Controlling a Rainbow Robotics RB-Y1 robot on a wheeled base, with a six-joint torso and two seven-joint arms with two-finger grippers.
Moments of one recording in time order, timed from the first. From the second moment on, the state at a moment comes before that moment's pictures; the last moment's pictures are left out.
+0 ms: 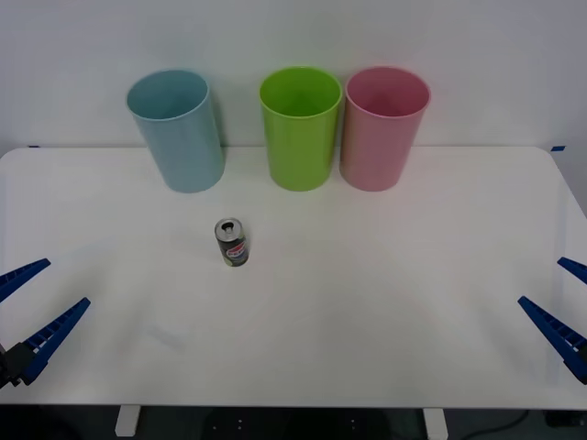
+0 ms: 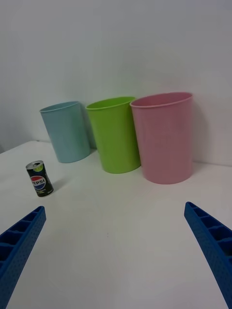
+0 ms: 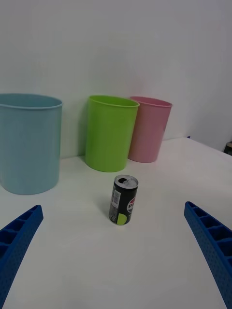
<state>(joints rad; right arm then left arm) 0.35 -0.40 -0.52 -1.66 0.96 -1.22 0.00 0.35 0.40 0.52 -1.66 -0.96 -1.22 0.00</state>
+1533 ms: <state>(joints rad) 0.35 -0.40 -0.52 -1.66 0.96 -1.22 0.00 0.33 0.37 0.43 -1.54 -1.02 -1.12 -0.10</state>
